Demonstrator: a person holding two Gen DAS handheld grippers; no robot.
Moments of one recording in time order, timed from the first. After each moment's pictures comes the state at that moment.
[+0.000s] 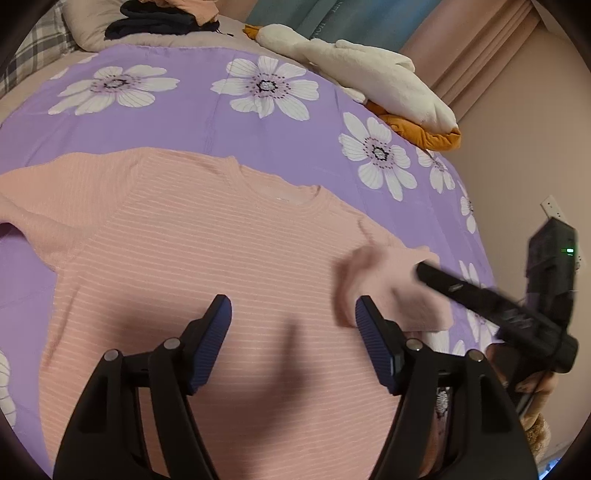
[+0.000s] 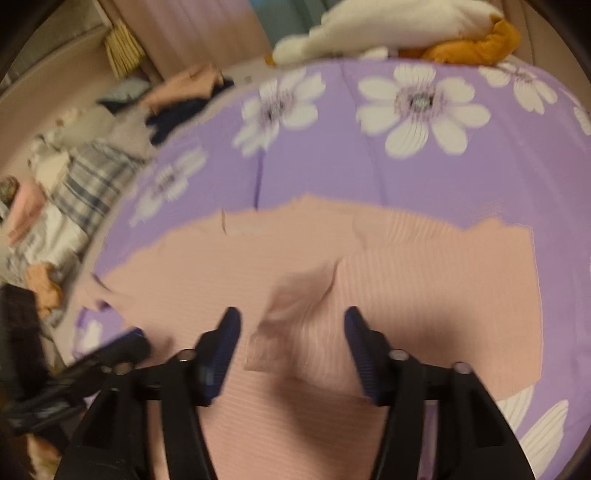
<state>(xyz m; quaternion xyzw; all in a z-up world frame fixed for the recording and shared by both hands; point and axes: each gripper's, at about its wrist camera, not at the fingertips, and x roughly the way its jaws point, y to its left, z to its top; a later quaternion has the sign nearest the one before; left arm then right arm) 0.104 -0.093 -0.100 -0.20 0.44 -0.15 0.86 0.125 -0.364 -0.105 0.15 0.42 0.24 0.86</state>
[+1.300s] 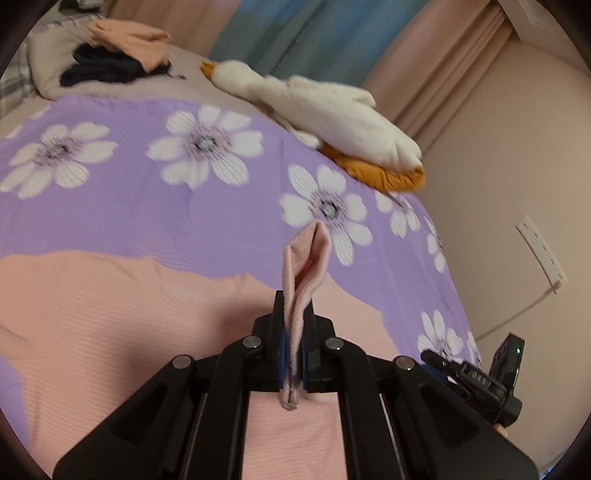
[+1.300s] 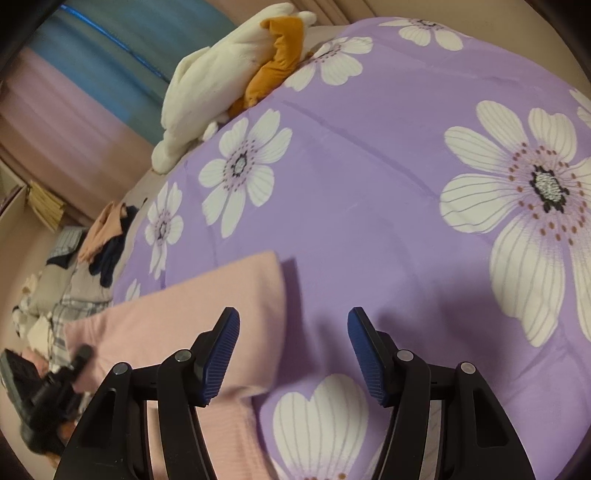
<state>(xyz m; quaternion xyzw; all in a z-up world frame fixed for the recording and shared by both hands) 0.168 -0.127 -0.027 -0.21 0.37 -0.17 0.89 0.131 -0.532 -0.143 0.37 0.40 0.09 0.83</state>
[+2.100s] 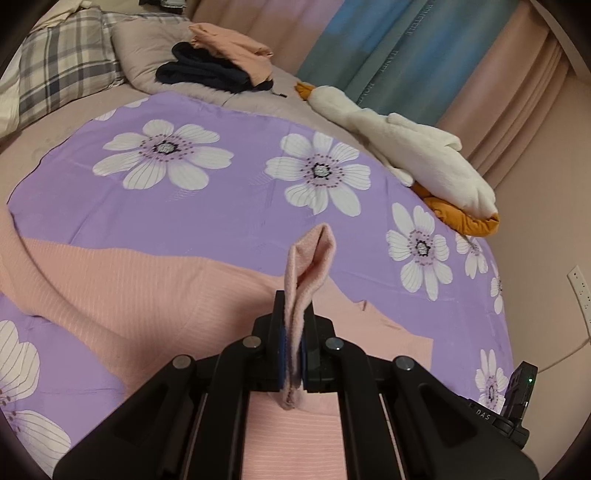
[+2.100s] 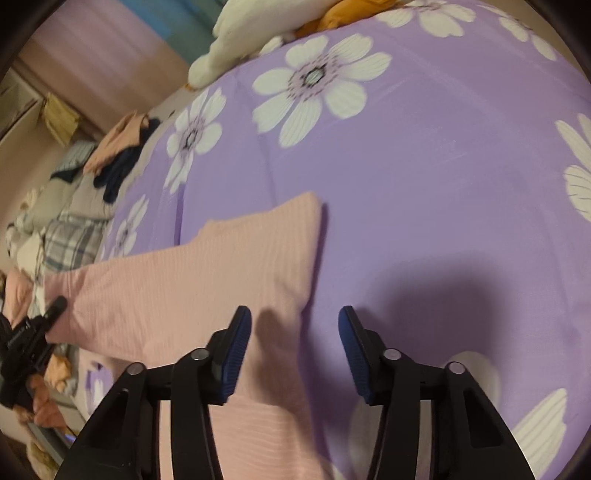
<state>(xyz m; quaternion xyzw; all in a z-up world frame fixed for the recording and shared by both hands) 0.158 -0.027 -0.049 -0.23 0.37 -0.03 0.90 0.160 -0.422 -0.159 0.26 0.47 0.17 0.82</state>
